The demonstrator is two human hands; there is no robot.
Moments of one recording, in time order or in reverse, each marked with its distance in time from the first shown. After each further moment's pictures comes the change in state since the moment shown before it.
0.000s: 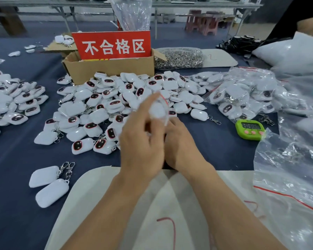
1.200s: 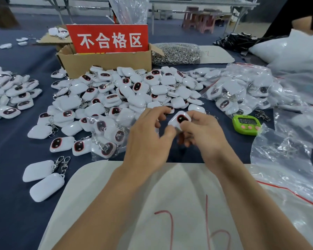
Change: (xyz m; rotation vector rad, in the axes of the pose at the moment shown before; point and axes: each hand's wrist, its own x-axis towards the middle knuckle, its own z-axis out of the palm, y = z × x) left_hand -0.004 -0.022 0.016 0.088 -0.289 -0.128; right_hand -0.022 0.019 -0.049 0.940 0.115 0.494
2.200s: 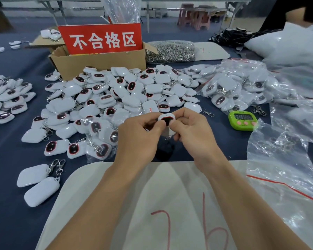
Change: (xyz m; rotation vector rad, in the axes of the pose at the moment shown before) left_hand 0.006 0.002 -0.005 -0.167 -0.010 -0.115; right_hand -0.003 0.004 0.012 -0.059 0.043 -0.032
